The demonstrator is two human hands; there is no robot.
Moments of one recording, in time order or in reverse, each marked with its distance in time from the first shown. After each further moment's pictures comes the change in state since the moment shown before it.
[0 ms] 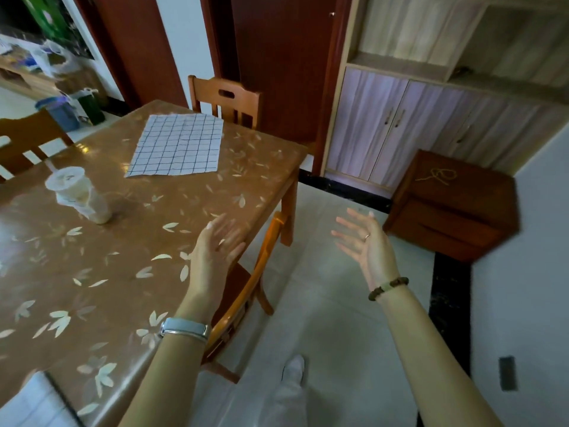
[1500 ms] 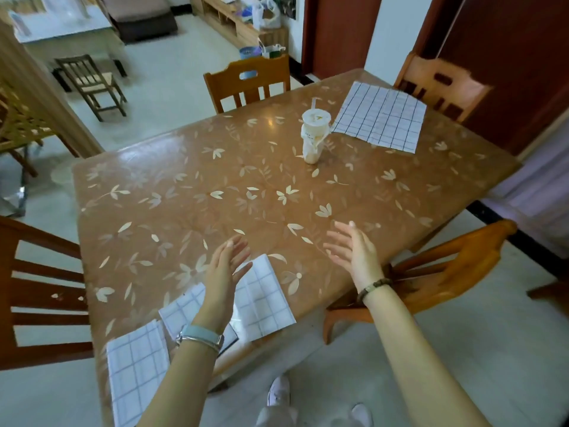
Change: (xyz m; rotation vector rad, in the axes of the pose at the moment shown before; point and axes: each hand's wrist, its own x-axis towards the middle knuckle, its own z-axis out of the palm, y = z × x) left_hand -0.154 0.085 -0.404 0.028 0.571 0.060; right_hand -0.185 0.151 0.375 -0.232 -0.478 0.194
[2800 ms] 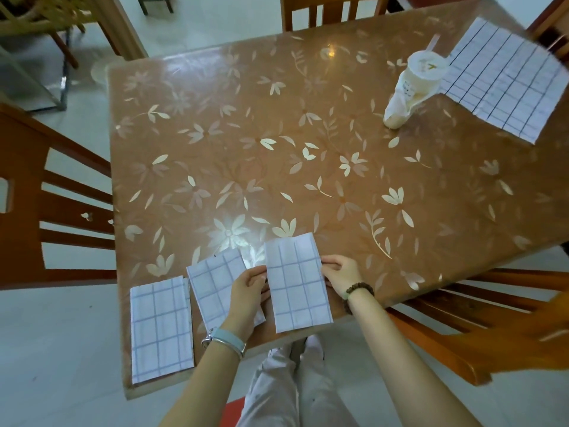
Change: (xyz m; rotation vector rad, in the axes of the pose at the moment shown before) left_hand 0.021 -0.090 -0.053 0.034 0.308 -0.443; right_hand 0.069 0.133 0.083 -0.676 -0.305 0.311
